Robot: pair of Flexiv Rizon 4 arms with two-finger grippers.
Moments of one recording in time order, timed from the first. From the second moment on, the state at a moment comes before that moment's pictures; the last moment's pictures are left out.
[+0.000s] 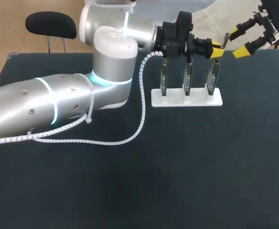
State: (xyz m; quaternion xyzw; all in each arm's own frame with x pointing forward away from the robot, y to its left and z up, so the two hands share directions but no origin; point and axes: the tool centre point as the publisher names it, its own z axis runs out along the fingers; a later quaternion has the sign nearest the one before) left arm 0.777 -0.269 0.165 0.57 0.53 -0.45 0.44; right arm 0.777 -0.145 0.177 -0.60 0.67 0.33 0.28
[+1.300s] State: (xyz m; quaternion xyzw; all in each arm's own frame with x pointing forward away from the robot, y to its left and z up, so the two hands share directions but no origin) left arm 0.777 -0.269 0.165 0.57 0.53 -0.45 0.44; right arm 0.768 -0.126 0.205 -0.61 0.65 0.34 0.31
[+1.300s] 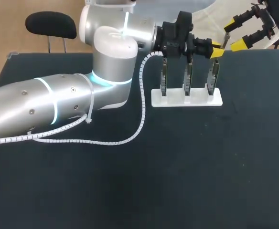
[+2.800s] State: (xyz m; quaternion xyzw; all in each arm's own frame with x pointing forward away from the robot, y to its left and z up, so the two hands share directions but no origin) left arm 0.777 -0.269 0.165 0.57 0.53 -0.45 0.44; right arm 0.770 -0.117 0.207 -0.62 0.63 0.35 0.31
